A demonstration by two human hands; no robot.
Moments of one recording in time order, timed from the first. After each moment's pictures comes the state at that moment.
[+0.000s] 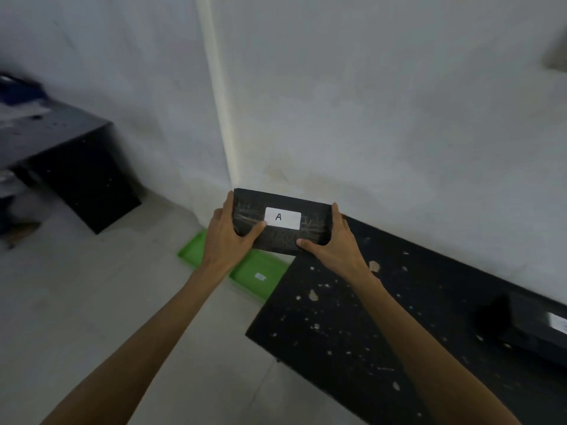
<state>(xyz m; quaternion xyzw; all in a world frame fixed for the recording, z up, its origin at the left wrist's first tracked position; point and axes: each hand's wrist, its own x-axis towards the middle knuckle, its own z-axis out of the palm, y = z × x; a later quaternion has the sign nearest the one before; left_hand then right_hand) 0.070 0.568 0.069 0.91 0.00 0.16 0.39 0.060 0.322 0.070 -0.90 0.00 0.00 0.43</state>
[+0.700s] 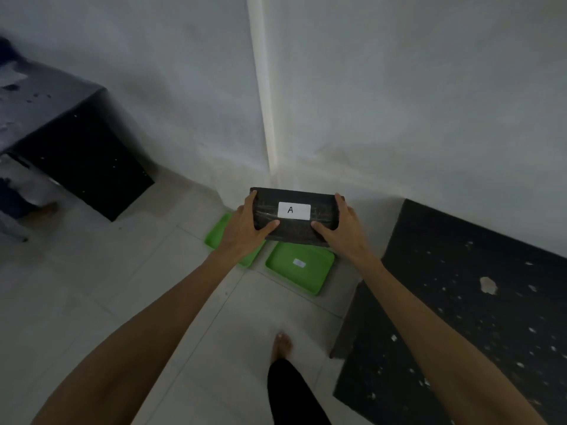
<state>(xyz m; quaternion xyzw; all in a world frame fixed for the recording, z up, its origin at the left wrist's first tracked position) 0.311 0.758 -0.071 0.94 -0.02 -0.02 0.35 0.300 0.512 -0.077 -0.91 0.06 0.05 0.42</state>
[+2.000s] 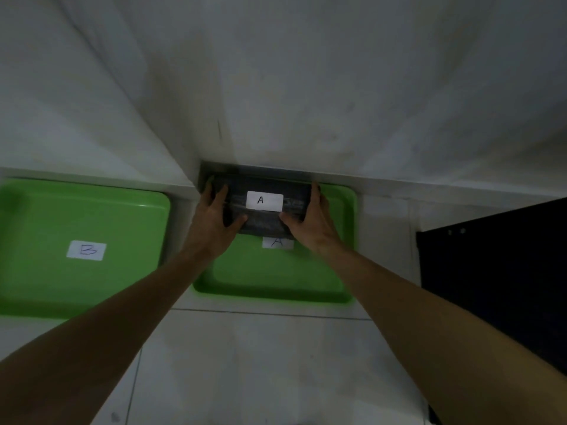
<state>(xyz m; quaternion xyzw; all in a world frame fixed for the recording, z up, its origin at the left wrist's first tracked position) 0.638 0.747 -0.855 0.93 -0.15 -0.20 0.27 0.557 0.552 -0.858 -0.83 0.33 0.12 0.44</state>
